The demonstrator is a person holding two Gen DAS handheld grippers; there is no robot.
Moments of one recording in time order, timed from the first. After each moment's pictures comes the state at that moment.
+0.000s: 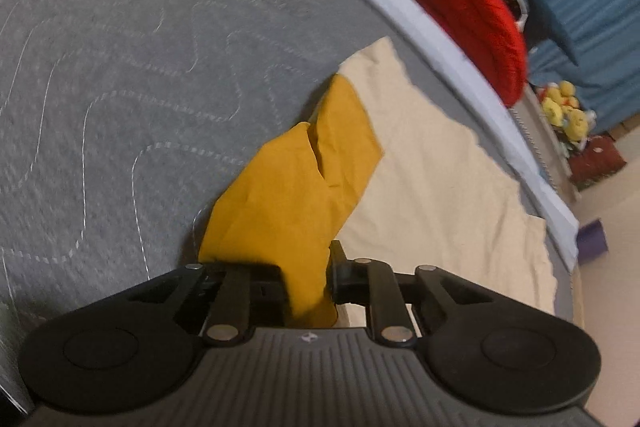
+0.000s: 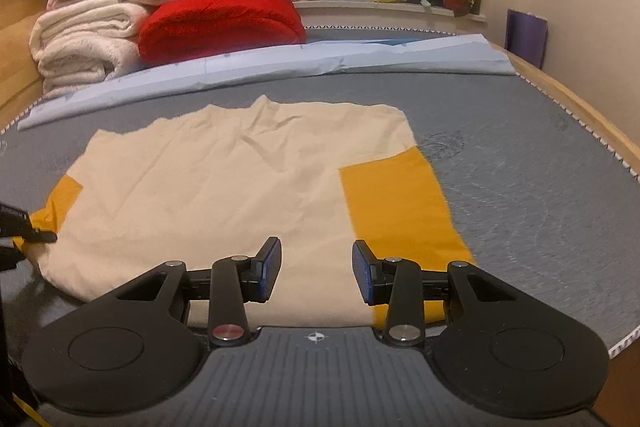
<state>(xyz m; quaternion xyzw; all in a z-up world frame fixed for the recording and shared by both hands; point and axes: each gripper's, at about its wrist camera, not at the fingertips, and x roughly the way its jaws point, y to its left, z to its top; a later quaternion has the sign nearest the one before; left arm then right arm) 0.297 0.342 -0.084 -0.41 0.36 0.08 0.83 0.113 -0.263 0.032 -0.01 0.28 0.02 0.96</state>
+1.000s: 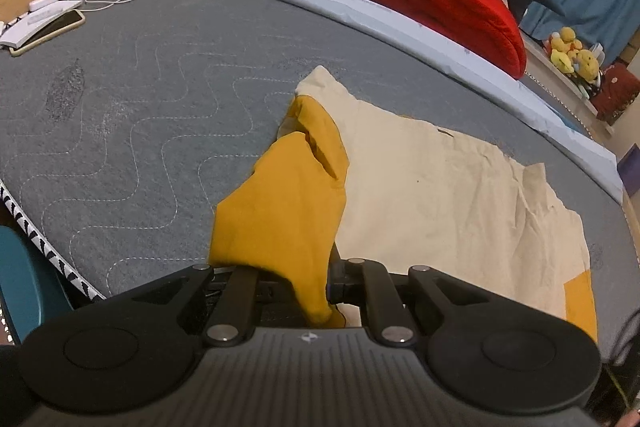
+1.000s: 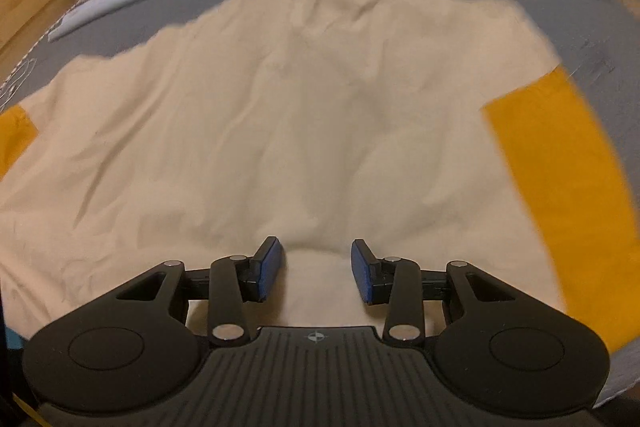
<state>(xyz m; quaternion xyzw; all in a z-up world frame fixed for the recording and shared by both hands) 0.192 0.377 -0.009 -0.26 0.38 0.12 0.88 0.185 -0.093 -0.036 -0.02 0.43 0.08 0.90</state>
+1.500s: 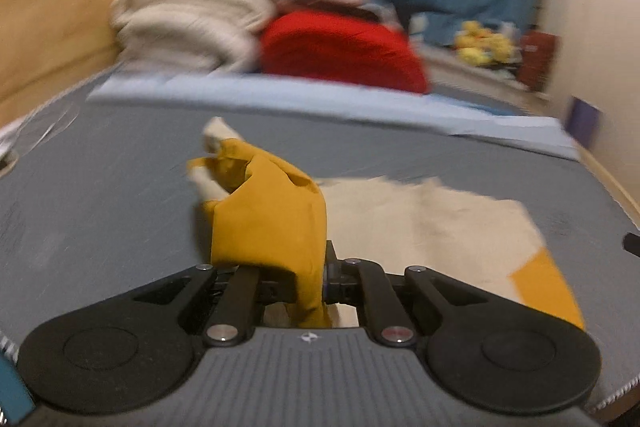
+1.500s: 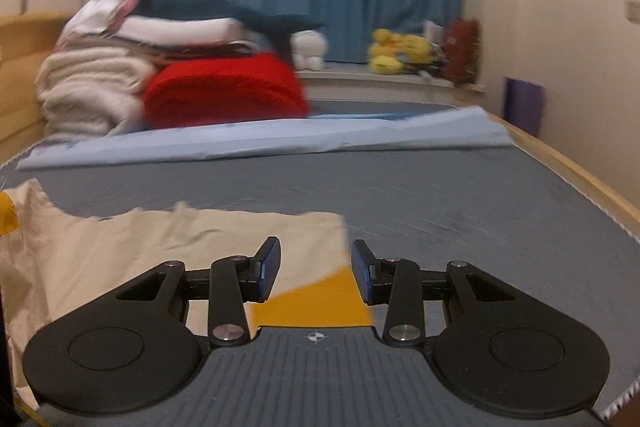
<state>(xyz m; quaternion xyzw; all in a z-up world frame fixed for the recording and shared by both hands) 0.200 0.251 0.052 -0.11 0.26 0.03 0.96 0.122 -0.261 0.073 -0.02 0.17 0.01 0.98</state>
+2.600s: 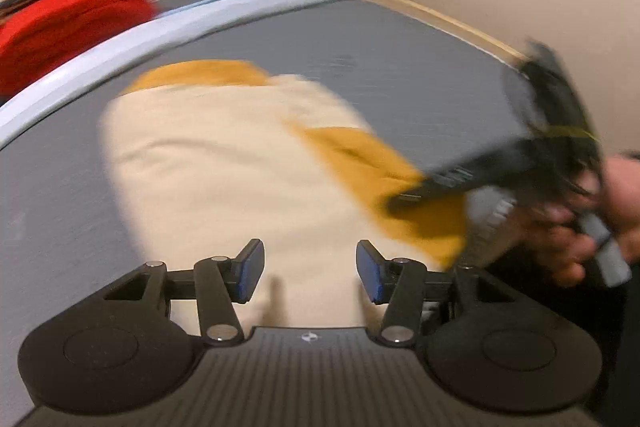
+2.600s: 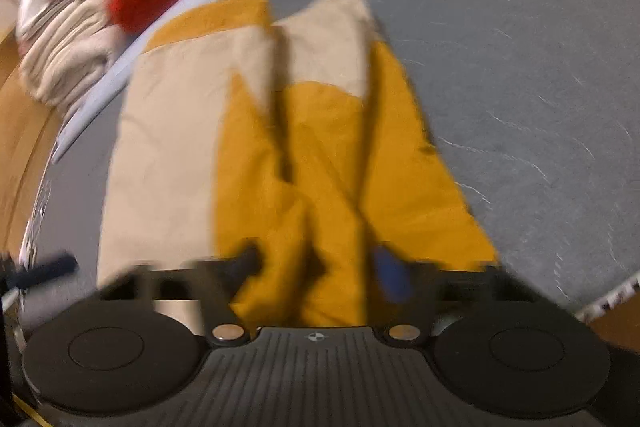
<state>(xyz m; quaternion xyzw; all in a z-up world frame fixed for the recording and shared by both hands) 0.216 0.074 0.032 0.07 0.36 -0.27 0.89 0.163 -0.310 -0.010 0.18 0.44 0.09 0.88</state>
